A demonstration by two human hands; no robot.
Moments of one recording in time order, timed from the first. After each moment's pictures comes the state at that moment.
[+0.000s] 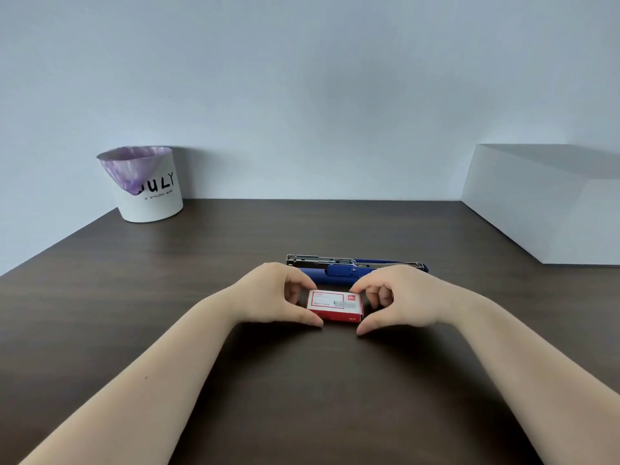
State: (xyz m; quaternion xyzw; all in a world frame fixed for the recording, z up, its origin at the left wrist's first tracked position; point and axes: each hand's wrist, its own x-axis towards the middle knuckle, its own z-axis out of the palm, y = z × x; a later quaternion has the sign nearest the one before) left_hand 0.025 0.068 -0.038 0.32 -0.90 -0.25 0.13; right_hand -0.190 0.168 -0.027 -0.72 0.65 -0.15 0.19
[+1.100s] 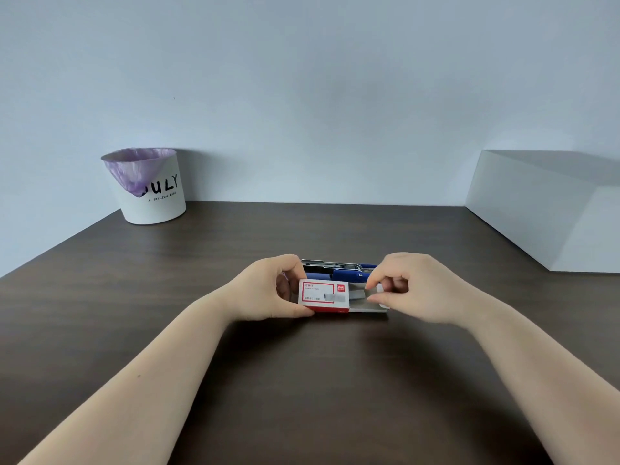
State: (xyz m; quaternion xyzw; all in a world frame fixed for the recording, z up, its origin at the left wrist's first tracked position) left_hand 0.038 0.054 -0.043 0.31 -0.87 -0.32 0.21; right_hand -0.193 0.171 -0.020 -0.74 0.63 -0.24 0.06
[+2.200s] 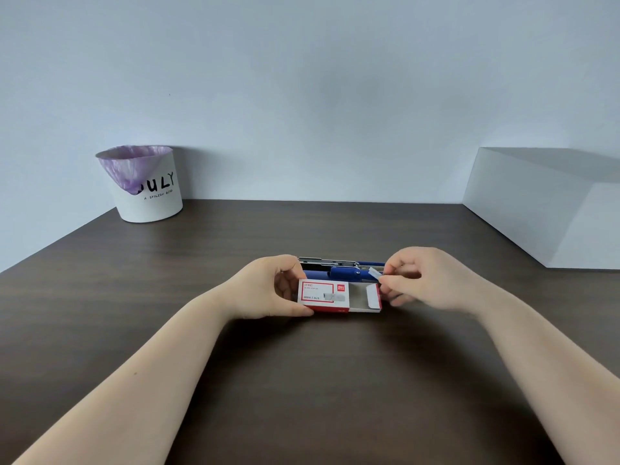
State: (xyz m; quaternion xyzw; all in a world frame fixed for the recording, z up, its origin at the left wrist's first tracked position) left_hand 0.036 0.055 -0.043 0.31 -0.86 -0.36 0.20; right_hand -0.205 0.173 -0.019 -0.58 0.68 -0.34 0.28
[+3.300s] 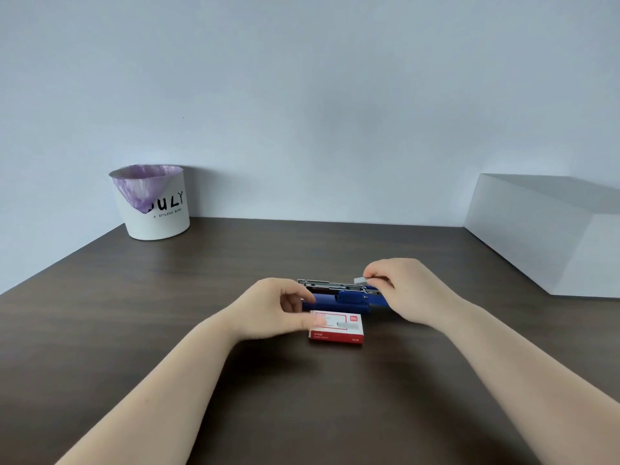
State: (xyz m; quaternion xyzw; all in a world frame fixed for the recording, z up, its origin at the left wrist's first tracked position) left_hand 0.038 0.051 -0.039 0.34 -0.85 -0.33 0.22; right_hand -0.185 0.135 -0.014 -0.69 0.70 -0.19 -0.01
